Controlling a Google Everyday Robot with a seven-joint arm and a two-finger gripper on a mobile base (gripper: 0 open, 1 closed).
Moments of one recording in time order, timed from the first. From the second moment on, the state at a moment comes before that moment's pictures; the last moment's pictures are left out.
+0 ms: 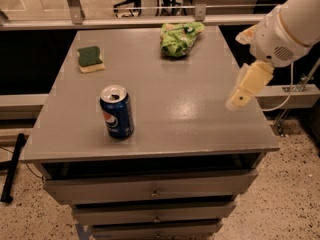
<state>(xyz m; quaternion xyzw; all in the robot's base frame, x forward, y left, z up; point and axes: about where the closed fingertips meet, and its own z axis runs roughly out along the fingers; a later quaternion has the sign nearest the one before) 0.525 -0.173 0.939 -0.59 0.76 0.04 0.27</state>
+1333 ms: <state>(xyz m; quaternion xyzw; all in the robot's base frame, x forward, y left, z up) 0.638 -0.149 0.926 -0.46 0.77 0.13 0.42</state>
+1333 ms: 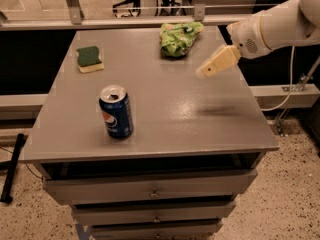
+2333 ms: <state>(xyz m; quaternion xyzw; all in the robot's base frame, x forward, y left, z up) 0.809 -0.141 0.895 -0.37 0.76 0.17 0.50</state>
